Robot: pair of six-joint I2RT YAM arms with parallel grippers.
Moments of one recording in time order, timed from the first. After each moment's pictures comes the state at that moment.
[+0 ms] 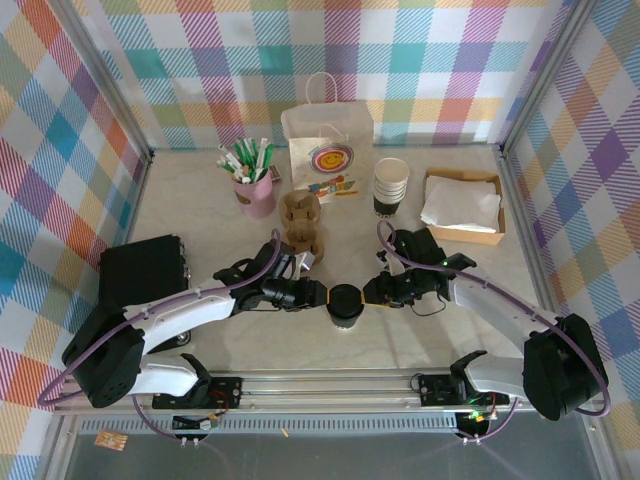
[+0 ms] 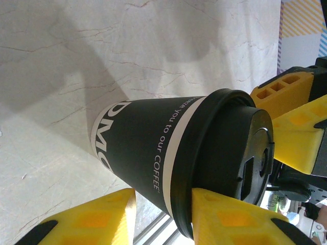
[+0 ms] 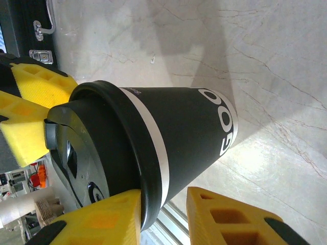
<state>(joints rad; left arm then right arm) -0.77 1.30 0.70 -0.23 0.48 -0.85 0.50 1.23 0.71 -0.60 -0.70 0.47</state>
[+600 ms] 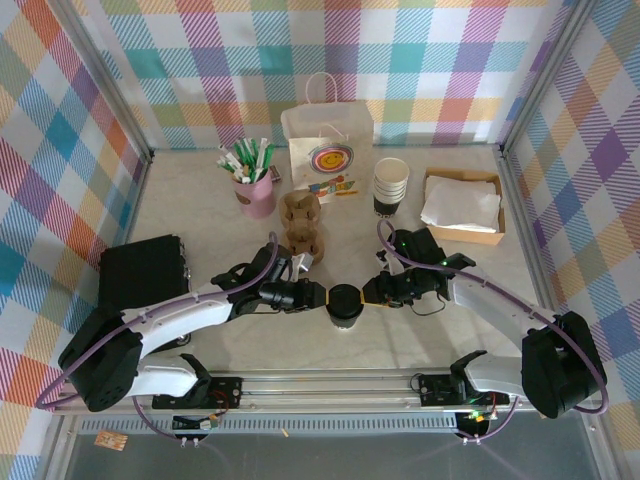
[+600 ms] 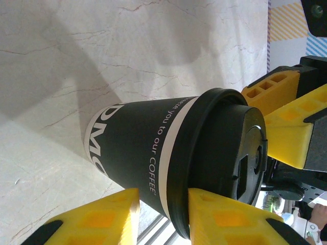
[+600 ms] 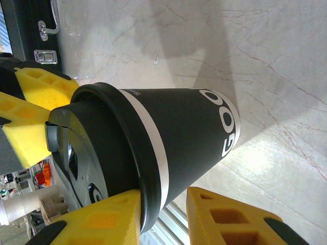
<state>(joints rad) -0.77 1.28 0.65 -0.15 0.49 -0.87 0.49 1.24 0.71 -0.58 -0.72 0.47</state>
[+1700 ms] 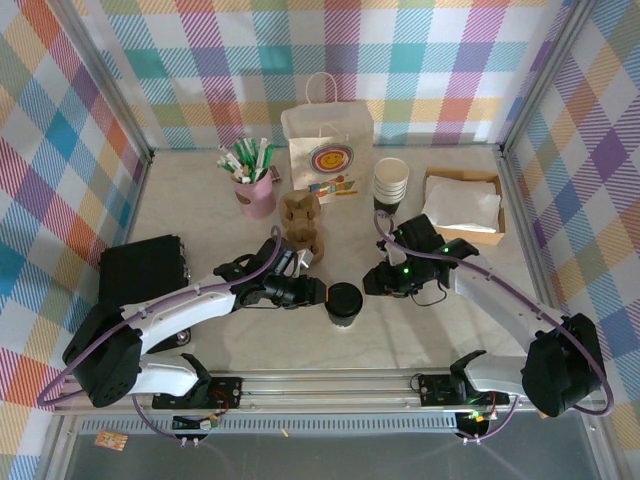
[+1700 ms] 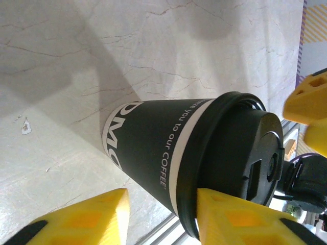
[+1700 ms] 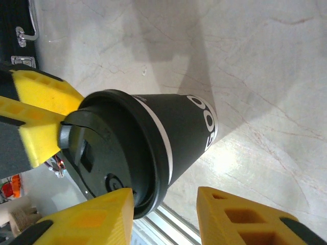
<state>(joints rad) -0.77 1.31 0.77 -0.35 0.42 -0.83 0.51 1.24 0.88 -0.78 -0.58 0.41</state>
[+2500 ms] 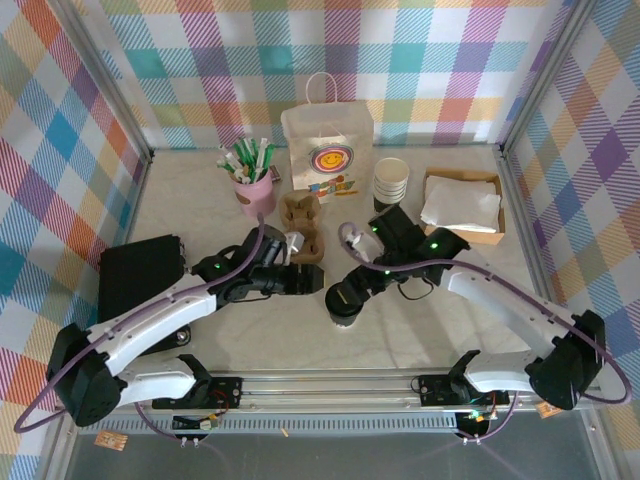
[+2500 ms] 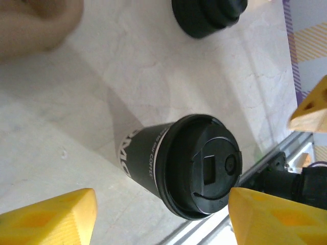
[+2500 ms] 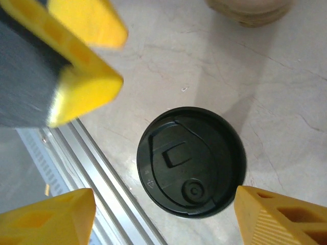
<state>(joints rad) -0.75 1.16 0.91 -0.55 0.23 -0.68 0.78 1.28 1.15 -0.92 -0.36 0.05</state>
